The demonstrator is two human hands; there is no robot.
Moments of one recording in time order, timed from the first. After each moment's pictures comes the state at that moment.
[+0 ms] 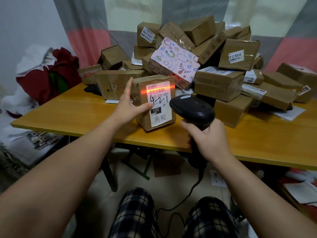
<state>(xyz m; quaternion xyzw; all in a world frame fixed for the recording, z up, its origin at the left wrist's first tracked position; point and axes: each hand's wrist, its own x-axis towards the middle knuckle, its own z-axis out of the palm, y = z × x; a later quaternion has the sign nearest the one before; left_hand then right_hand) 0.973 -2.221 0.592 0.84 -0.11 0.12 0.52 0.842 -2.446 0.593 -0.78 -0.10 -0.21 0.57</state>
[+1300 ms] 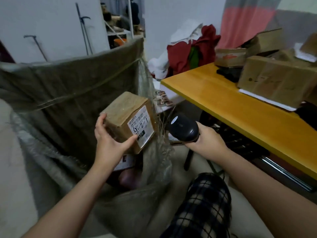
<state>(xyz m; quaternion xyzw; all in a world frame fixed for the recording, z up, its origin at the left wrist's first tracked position) 0.677 -1.950 0.490 0.76 0.33 0.37 0.42 0.855 -2.158 0.533 -0.86 -0.38 0.12 0.32</state>
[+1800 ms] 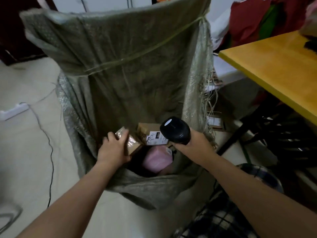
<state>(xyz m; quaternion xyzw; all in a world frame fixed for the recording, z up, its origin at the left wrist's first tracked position) 0.580 -1.877 0.402 0.86 0.49 -0.11 0.04 0.789 -2.037 0.436 -0.80 -0.41 0.26 0.35</state>
